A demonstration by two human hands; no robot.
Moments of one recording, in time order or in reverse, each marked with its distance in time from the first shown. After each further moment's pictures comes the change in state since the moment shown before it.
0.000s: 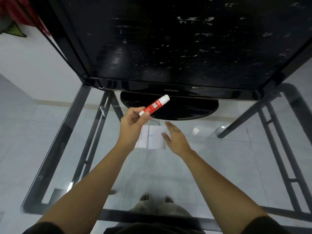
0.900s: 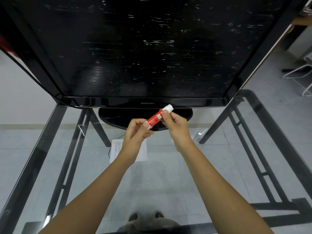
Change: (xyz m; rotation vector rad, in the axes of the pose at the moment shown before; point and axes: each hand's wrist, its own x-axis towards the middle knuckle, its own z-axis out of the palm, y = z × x) left_hand -0.011 0.002 0.063 0.009 -0.203 0.001; right_hand -0.029 -0.051 -0.114 0.963 0.321 0.044
